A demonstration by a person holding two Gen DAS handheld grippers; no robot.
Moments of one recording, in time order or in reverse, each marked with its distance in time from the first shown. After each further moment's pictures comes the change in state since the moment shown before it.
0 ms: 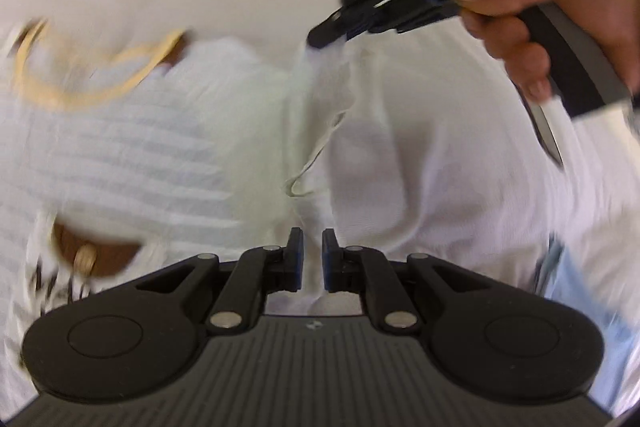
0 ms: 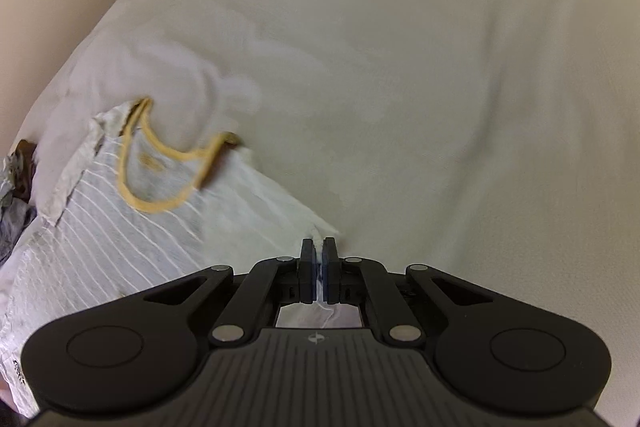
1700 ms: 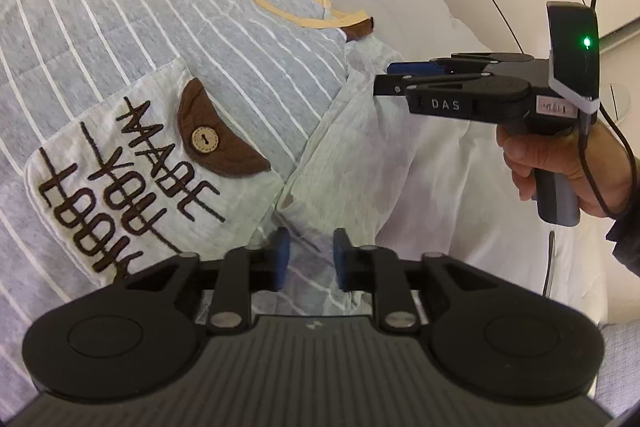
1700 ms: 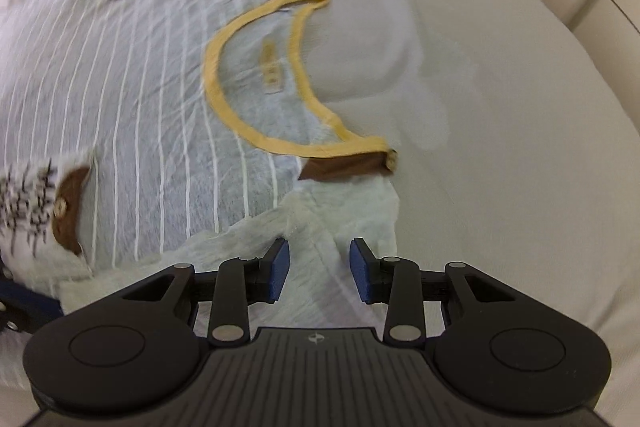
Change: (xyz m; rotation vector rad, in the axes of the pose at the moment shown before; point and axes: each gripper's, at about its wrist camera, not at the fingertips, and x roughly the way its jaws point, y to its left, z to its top) left arm -0.018 0.056 -0.036 -0.587 -0.044 -0.002; right arm 0.080 0.095 0.006 -0.946 0.065 -0.060
